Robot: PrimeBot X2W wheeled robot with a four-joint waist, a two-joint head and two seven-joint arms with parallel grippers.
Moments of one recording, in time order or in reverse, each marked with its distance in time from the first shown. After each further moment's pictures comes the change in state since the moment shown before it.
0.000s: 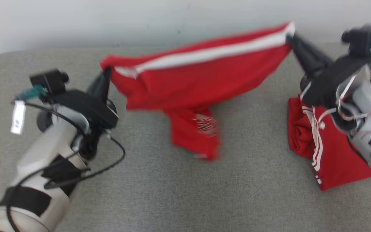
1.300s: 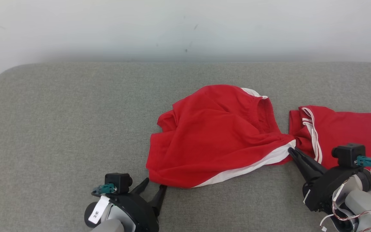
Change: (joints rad) left arm 0.397 -0.063 -0.202 -0.078 0.129 0.054 0.012; right arm 0.488 -0.056 0.028 -0.062 0.021 -0.013 -0.120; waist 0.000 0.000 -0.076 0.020
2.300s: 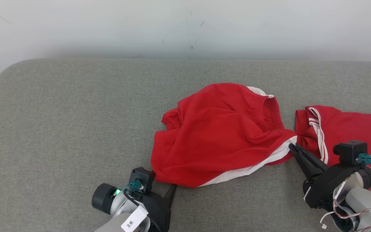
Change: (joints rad) left arm -0.057 -0.013 -0.115 -0.041 0.236 0.156 -0.019; right arm 0.000 -0.007 -0.025 -0.027 -0.013 -0.013 -0.001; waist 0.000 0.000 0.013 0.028
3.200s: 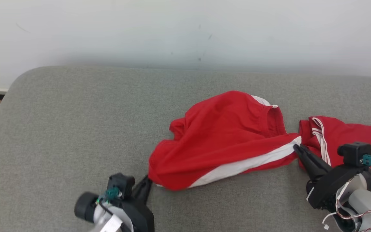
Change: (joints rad) left arm 0.078 0.111 0.102 -0.154 0.020 0.028 -0.005; right arm 0.013 0.002 -0.031 0.021 0.000 0.000 0.000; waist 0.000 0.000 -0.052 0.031
